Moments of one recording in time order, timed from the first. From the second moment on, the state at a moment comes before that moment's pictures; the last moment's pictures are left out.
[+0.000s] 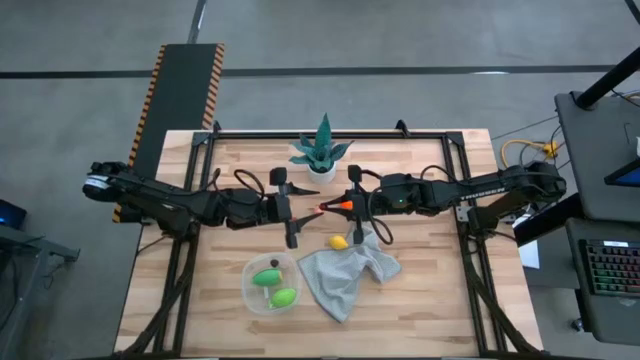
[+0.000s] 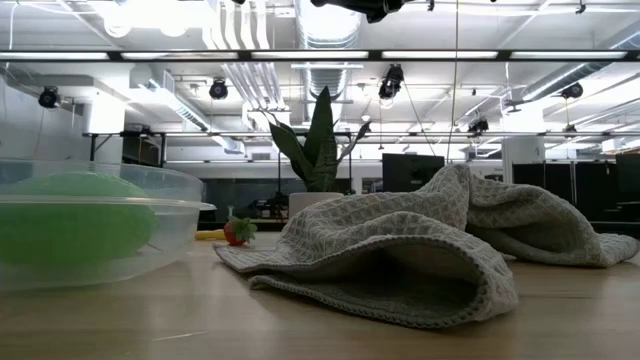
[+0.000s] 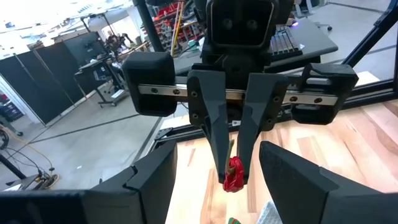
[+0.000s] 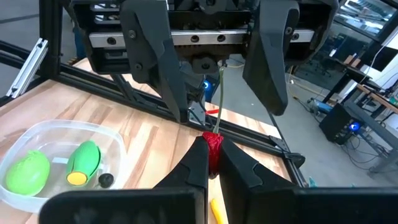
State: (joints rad) left arm -0.20 1.26 0.95 0.23 -0.44 0.30; right arm 0.08 1.42 1.01 0.24 0.08 -0.36
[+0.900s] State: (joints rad) left arm -0.19 1.25 0.95 0.23 -0.44 0.35; right arm 0.08 1.42 1.01 0.24 0.08 -0.37
